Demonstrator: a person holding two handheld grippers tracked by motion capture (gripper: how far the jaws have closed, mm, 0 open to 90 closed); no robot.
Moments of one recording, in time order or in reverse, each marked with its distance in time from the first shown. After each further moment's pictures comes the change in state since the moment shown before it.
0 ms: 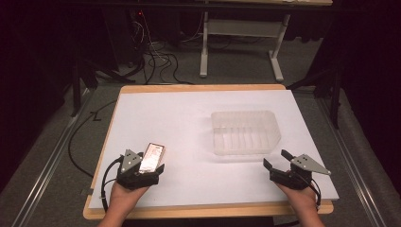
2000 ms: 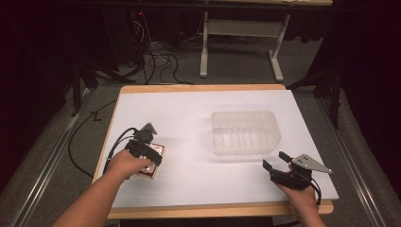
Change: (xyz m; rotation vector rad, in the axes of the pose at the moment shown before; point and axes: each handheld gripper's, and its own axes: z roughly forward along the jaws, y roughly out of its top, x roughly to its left) left arm 0.021 0.025 0.095 0.748 0.481 -0.015; right arm -0.004 -0.003 0.002 0.018 0.061 0.059
